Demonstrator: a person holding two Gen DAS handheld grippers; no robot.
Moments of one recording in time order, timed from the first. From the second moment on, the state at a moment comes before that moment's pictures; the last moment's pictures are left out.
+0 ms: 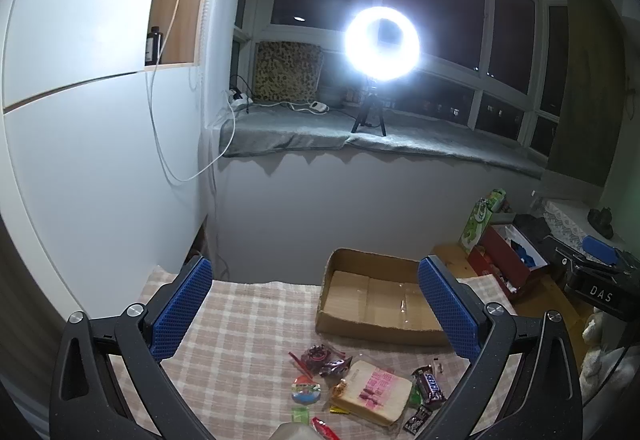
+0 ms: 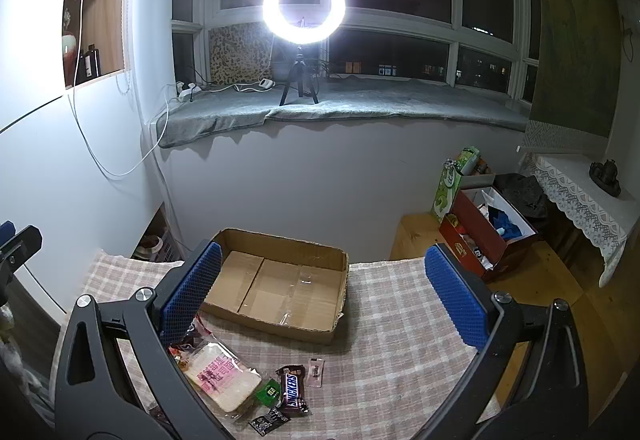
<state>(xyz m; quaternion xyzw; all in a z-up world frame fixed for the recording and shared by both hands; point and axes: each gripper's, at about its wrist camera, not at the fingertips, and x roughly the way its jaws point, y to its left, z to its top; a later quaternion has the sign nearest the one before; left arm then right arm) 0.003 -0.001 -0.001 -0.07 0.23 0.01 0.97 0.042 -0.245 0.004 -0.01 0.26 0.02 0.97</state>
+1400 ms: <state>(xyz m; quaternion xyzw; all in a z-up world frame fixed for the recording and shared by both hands) 0.006 -0.005 -0.003 -0.07 0.23 0.00 0.97 0.048 -0.238 0.003 -0.02 0.26 0.02 0.97</state>
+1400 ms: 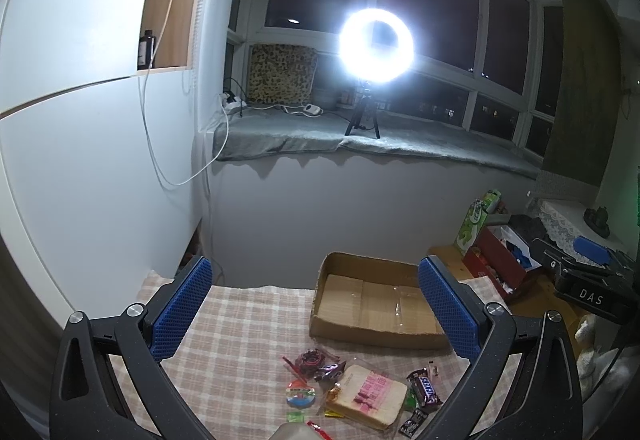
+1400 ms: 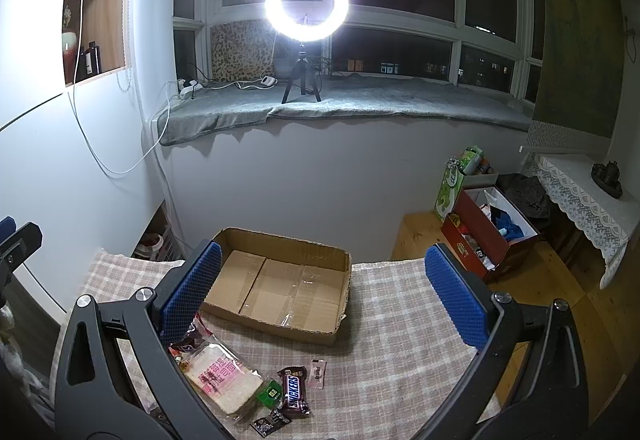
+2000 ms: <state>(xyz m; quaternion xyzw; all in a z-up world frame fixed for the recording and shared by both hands) 0.006 -0.007 -0.005 -0.07 0.23 0.00 0.97 0.047 -0.238 0.001 -0.02 0.26 0.02 0.97</state>
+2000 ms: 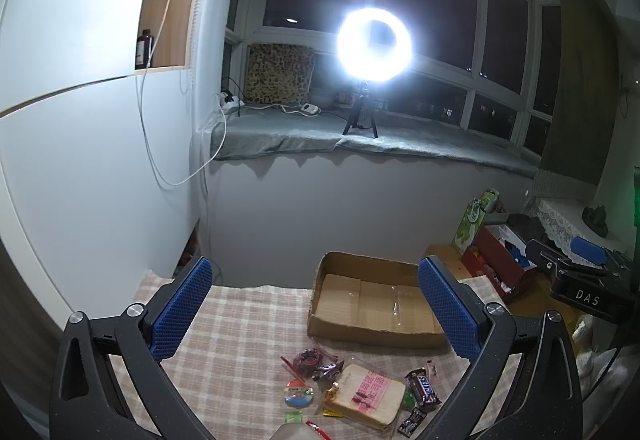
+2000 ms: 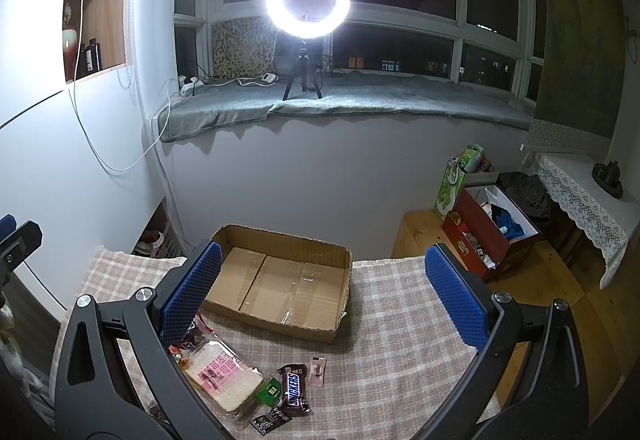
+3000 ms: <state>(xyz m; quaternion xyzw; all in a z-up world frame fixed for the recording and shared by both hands) -0.005 0.016 -0.053 -0.08 0.31 0.01 0.95 0.050 -0.276 -0.076 -0.01 0.38 0.04 0.92</state>
